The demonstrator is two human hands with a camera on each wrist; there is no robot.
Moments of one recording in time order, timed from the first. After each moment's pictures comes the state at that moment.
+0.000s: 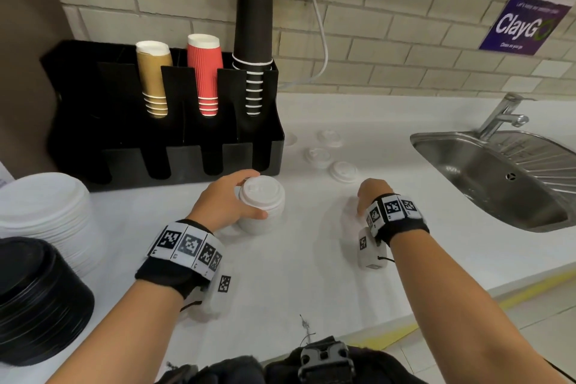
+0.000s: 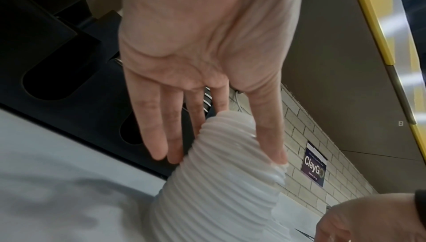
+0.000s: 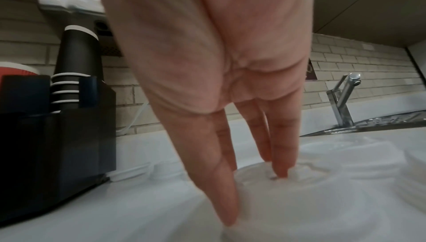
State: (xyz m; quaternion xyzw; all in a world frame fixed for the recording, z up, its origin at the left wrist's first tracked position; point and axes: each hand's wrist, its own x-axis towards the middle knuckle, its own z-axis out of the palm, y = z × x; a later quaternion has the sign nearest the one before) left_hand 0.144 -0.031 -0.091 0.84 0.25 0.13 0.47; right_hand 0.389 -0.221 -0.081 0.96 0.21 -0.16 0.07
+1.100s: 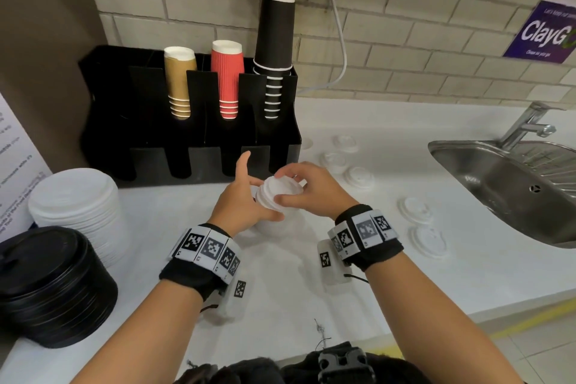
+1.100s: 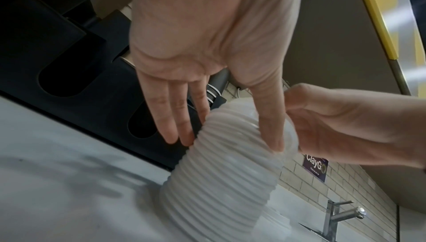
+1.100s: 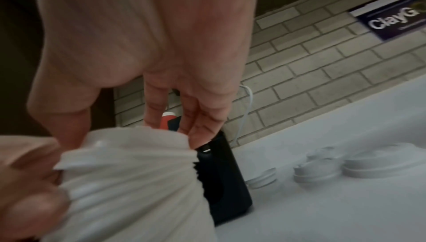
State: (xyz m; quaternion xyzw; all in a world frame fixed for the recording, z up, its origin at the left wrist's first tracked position) left_hand 0.140 -0.040 -0.092 0.80 0.28 0.18 0.49; right_hand 0.274 -0.160 -0.053 0.77 0.54 -0.13 -0.32
